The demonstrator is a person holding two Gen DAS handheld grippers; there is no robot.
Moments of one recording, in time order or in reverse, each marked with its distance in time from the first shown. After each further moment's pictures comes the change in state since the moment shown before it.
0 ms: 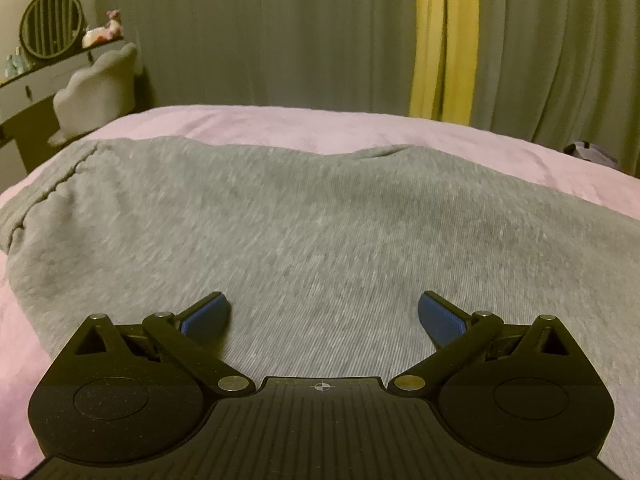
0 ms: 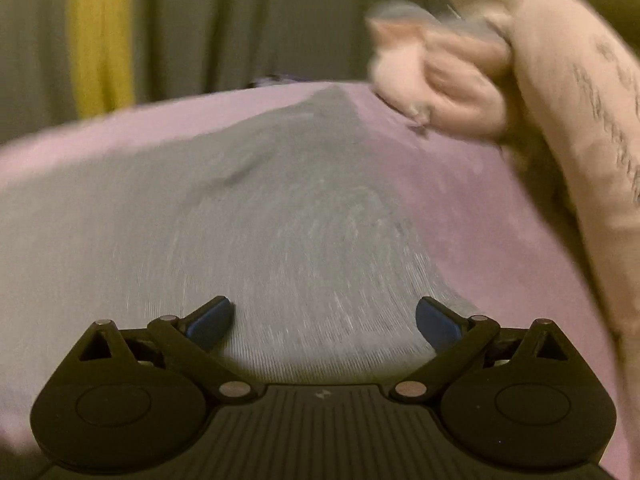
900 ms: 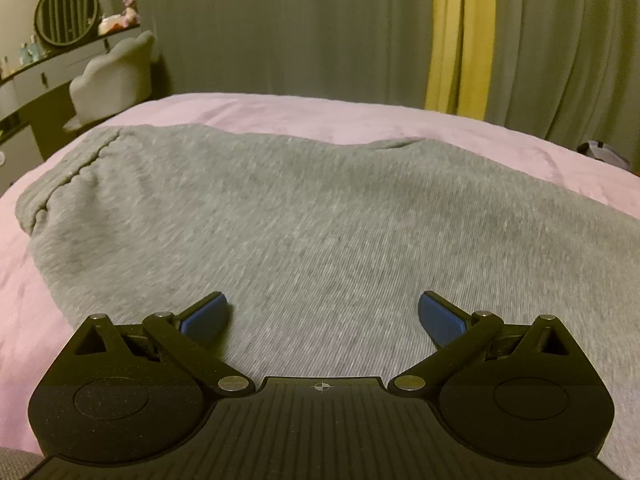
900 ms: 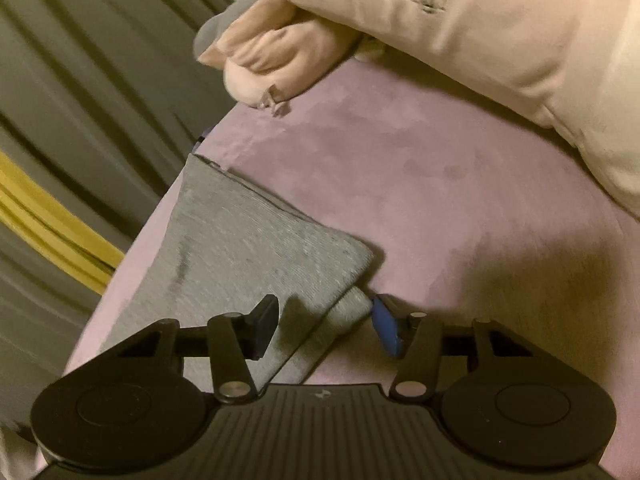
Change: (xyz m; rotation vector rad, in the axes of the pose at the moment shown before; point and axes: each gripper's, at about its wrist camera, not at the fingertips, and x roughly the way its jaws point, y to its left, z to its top) left arm -0.013 0.000 -0.002 -0.029 0.034 0.041; right arm -0.029 -0.100 -0.028 0.833 0.062 0.172
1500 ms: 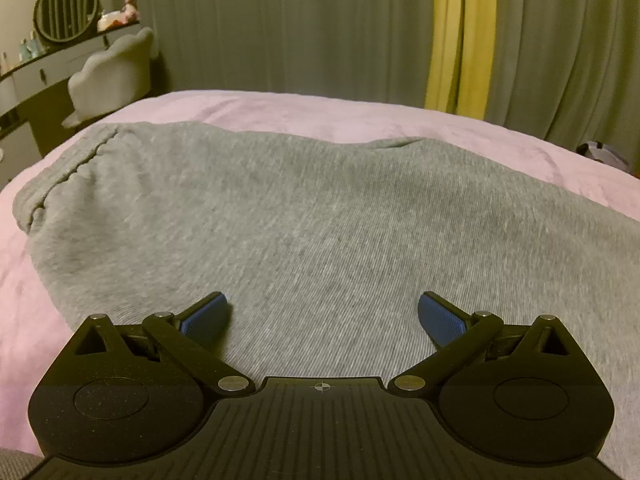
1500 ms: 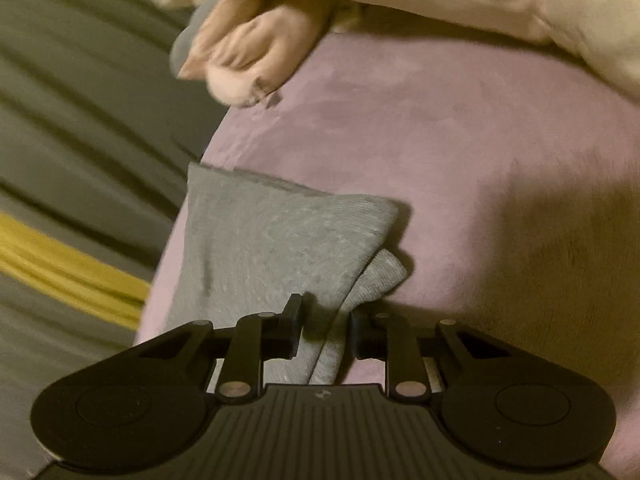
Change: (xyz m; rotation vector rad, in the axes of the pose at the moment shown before) left arm 0.001 0.002 0.001 -0.007 0.006 -0.009; right arm 0.023 -0.007 -0.012 0.237 0.019 0.096
